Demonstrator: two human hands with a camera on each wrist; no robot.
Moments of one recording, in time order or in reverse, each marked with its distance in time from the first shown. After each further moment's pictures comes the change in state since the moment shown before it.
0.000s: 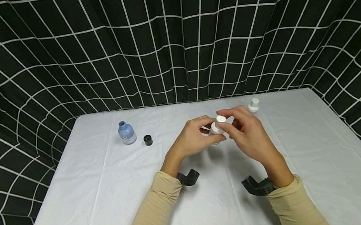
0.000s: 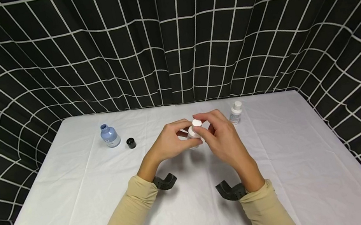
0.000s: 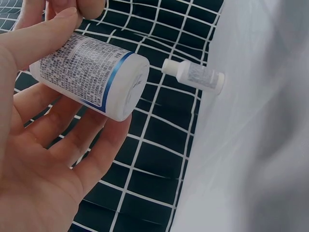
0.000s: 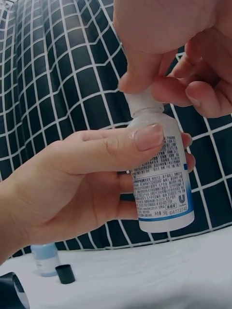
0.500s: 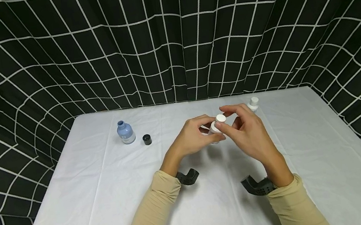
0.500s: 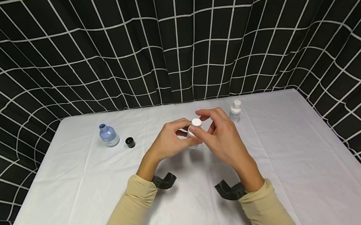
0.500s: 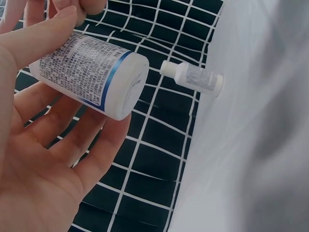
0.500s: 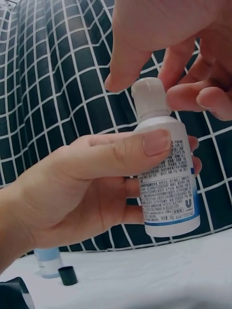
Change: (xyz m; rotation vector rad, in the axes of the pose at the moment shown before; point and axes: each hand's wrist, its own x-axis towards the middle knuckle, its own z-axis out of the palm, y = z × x) left_hand 0.001 0.001 0.000 0.002 -0.011 -0.047; right_hand 0.001 -0.006 -0.003 -0.009 -0.006 0.122
